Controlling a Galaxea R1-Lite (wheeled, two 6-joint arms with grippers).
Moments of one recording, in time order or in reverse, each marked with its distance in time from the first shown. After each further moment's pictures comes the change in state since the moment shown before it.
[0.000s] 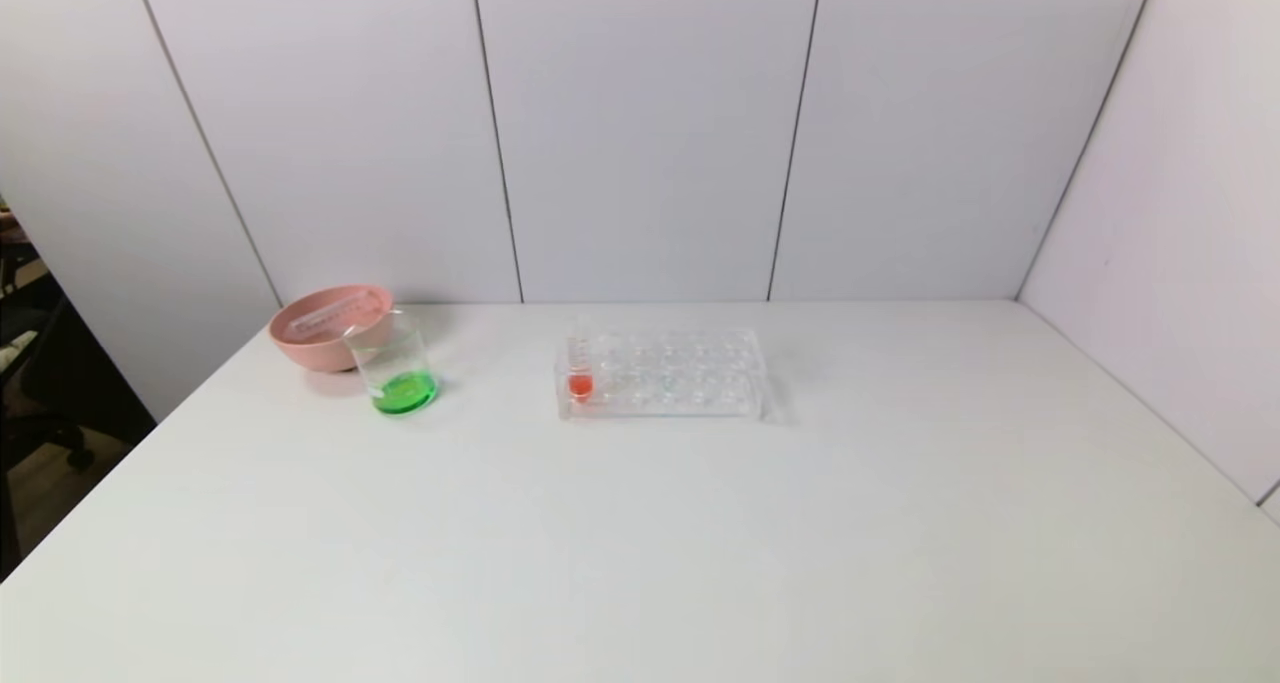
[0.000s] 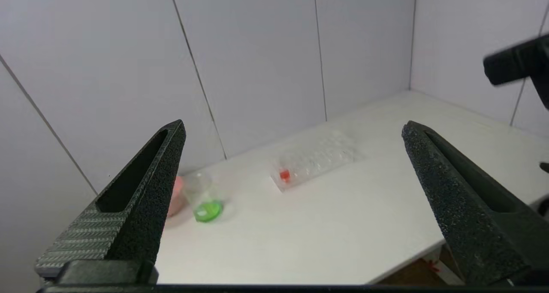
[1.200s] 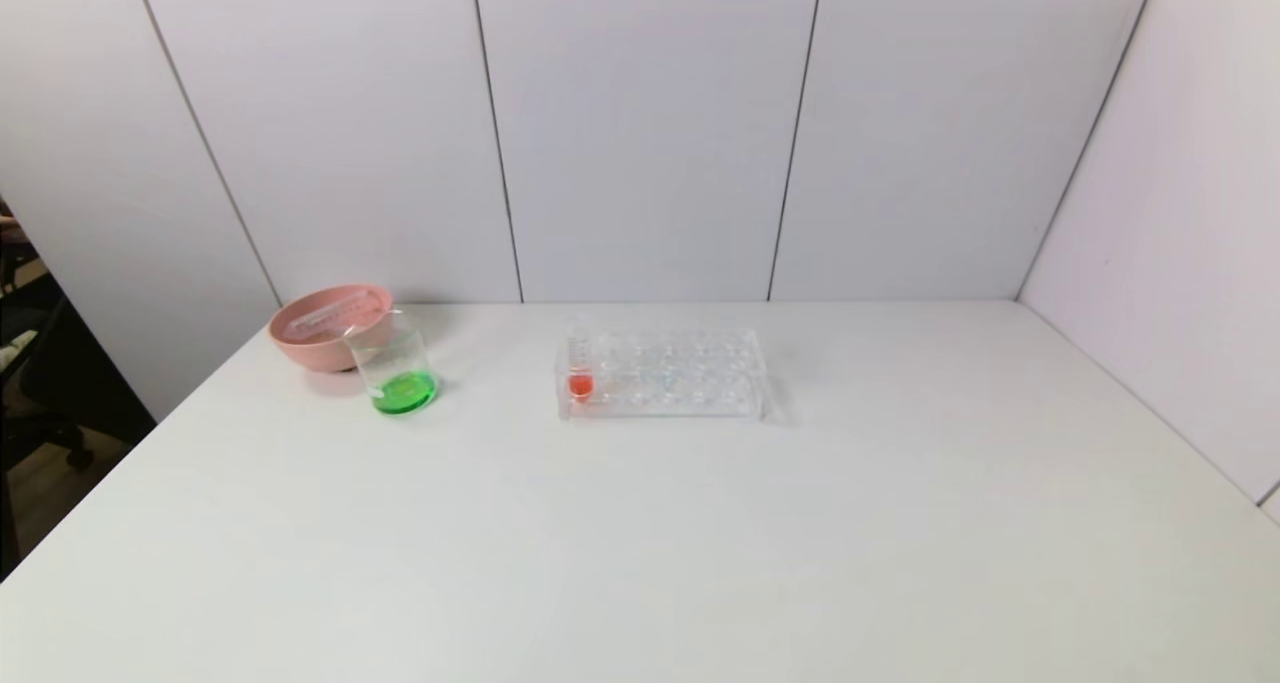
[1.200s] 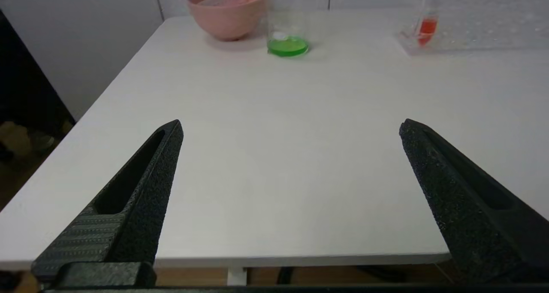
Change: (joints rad) left arm -0.121 -0.615 1.669 -0.855 0.554 -0.054; right arm 0.000 0.000 0.000 0.000 0.000 0.000
